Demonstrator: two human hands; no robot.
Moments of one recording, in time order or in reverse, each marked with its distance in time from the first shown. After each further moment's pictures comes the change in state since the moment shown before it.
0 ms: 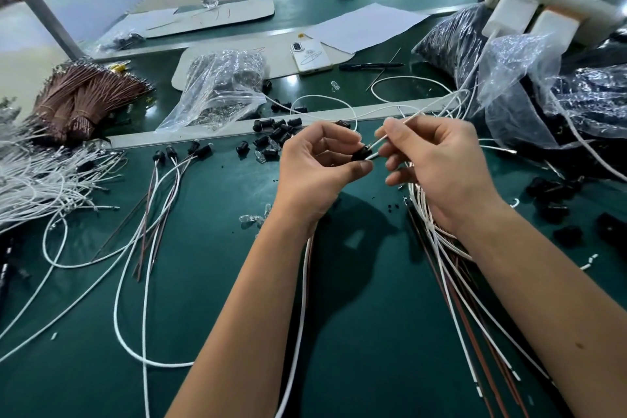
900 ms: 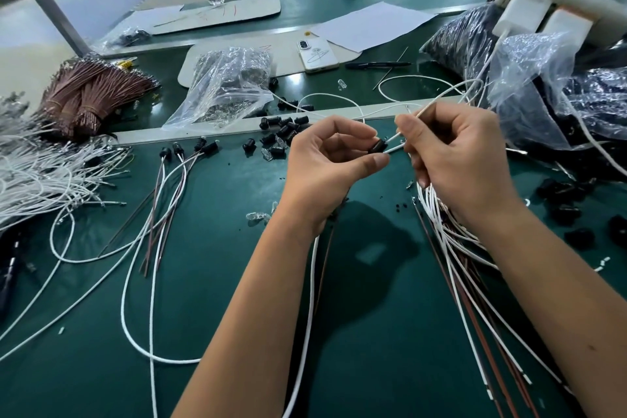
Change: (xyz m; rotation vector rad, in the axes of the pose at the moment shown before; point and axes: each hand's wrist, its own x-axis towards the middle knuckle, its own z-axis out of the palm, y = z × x) left_hand -0.002 0.006 -0.001 -0.070 -0.047 0.012; right_hand 0.002 -0.003 -0.009 -0.245 0.008 -0.302
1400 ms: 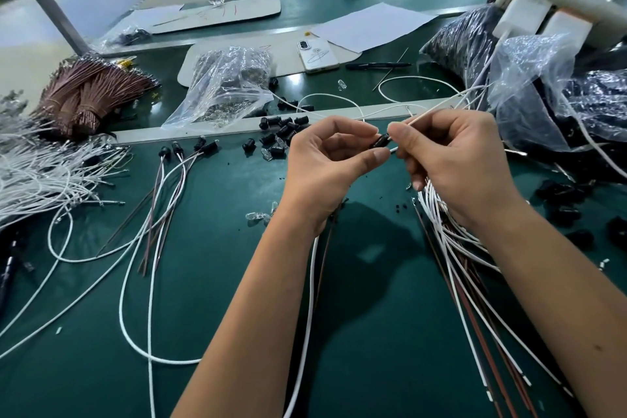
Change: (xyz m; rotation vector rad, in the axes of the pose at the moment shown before) left_hand 0.001 -0.002 0.001 -0.028 0.019 -0.001; right_hand -0.001 -0.001 0.001 0.149 -0.063 0.091
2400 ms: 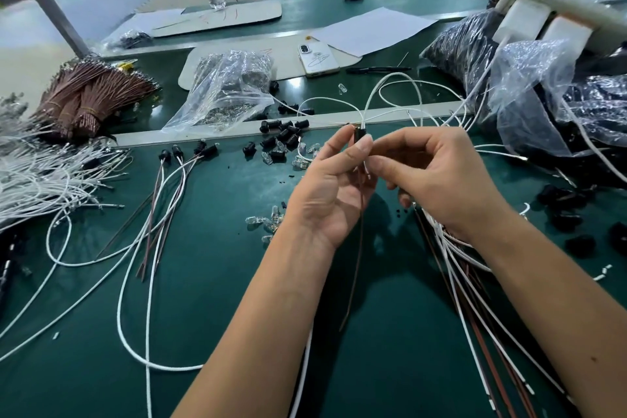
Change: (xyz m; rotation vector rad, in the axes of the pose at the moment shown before) left_hand -0.002 0.004 0.017 -0.801 0.060 -0.453; right_hand -0.006 0.007 0.004 -0.075 -0.214 -0.003
